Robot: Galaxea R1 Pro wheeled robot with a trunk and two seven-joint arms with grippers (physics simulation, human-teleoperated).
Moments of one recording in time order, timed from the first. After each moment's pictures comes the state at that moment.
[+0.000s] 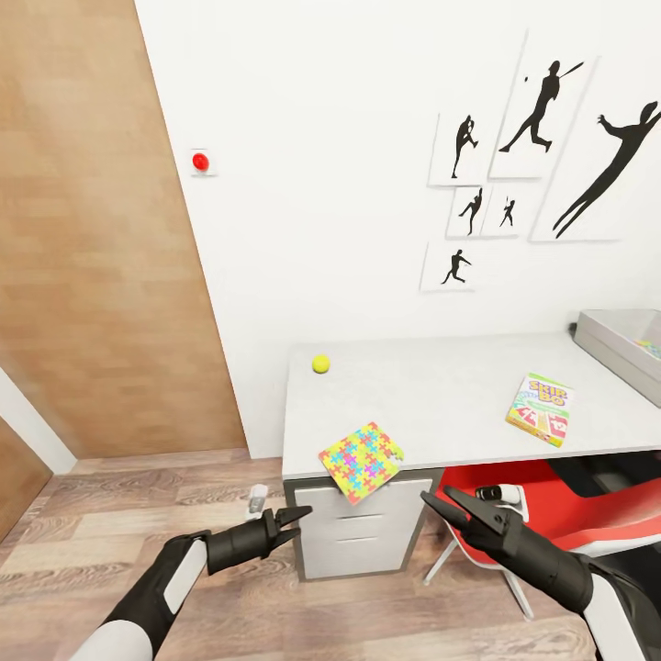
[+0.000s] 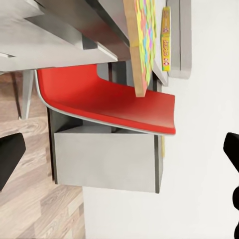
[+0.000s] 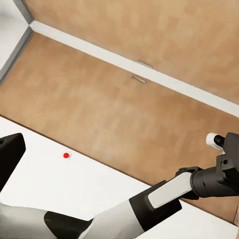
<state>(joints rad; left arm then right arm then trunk) -0.52 0.00 0.05 -0.62 0.47 0.72 -0.93 -0.11 -0.09 -0.26 -1.59 -0.80 1.04 1.11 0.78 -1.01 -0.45</state>
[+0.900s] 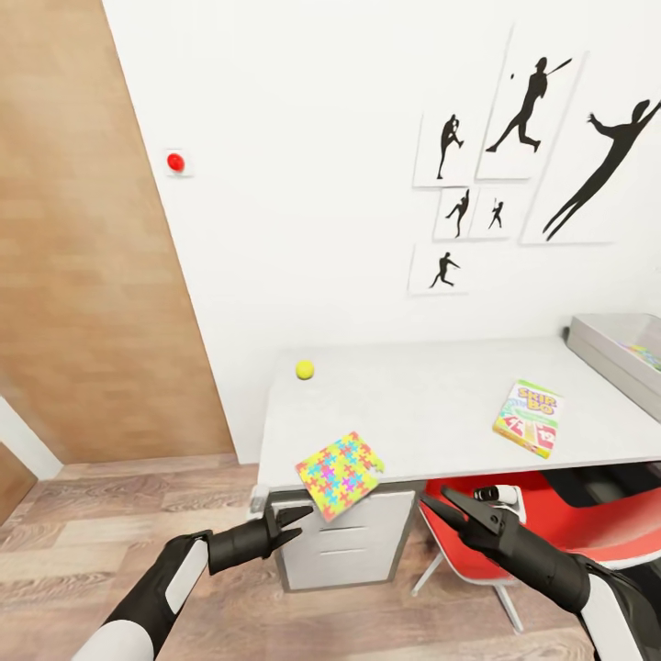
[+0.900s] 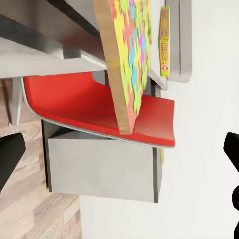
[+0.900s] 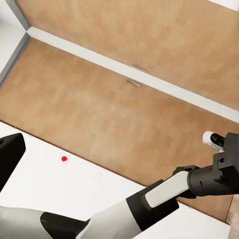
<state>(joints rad) -0.52 0.00 0.05 -0.62 0.47 0.72 -0.93 -0.11 -0.09 -0.26 -1.59 -0.79 1.03 1.09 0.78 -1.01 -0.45</state>
